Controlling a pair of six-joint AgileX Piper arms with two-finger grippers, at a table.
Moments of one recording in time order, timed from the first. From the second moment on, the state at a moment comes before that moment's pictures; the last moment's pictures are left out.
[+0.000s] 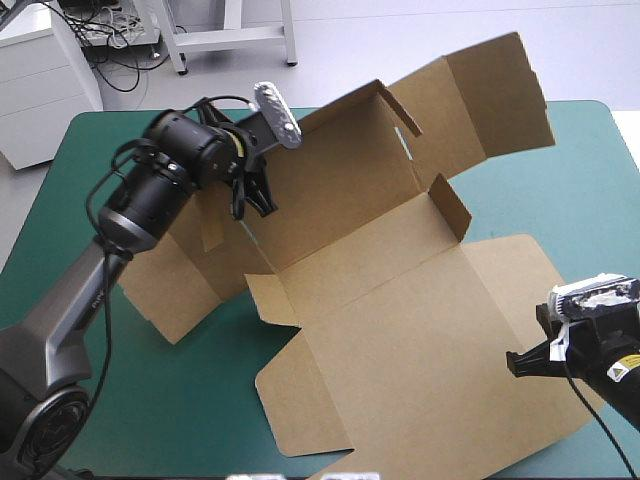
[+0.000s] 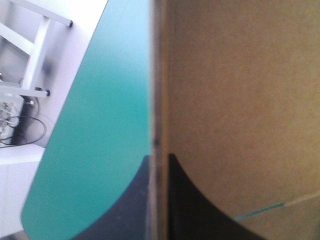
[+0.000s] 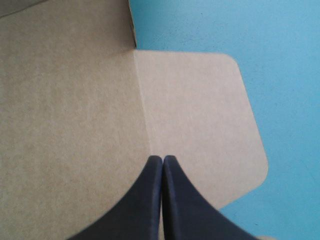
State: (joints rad) left arm -0.61 1.66 -1.84 0.28 1.10 0.49; right arm 0.01 0.56 -0.75 0.22 0.87 -0.34
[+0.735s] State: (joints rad) left arm -0.91 1.66 -1.48 0.84 0.89 0.25; right arm 0.01 0.56 -0.75 0.22 0.79 -0.33
